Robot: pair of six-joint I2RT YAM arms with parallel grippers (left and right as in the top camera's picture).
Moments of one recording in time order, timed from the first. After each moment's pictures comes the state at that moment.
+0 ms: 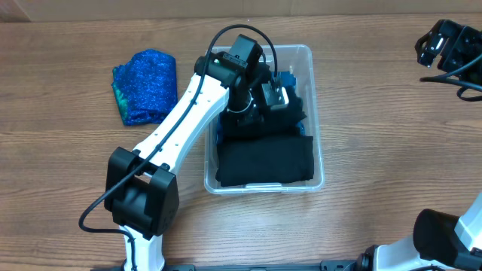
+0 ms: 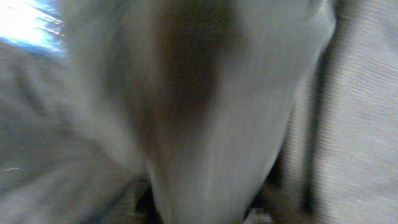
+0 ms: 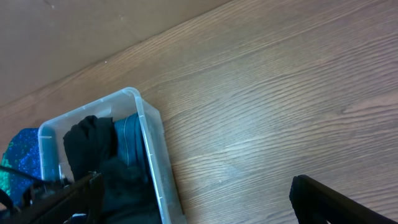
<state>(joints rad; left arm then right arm) -0.50 2.01 1.80 -1.08 0.24 0.79 -0.26 1.71 2.44 -1.64 -0.20 0.17</state>
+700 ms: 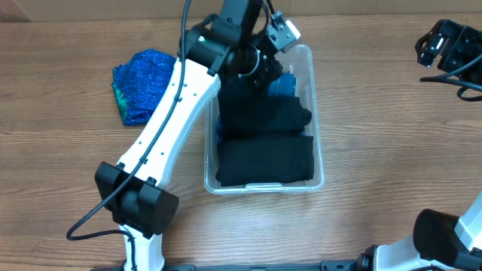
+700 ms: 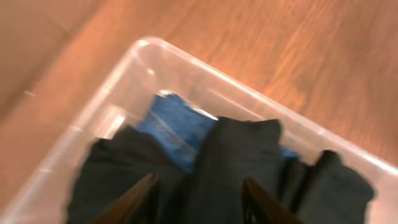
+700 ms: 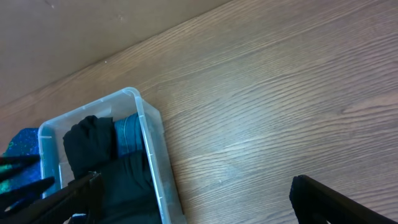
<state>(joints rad) -0.49 2.02 2.13 -1.05 0.34 0.39 -0.26 1.71 2.44 -1.64 -0.20 0.17</state>
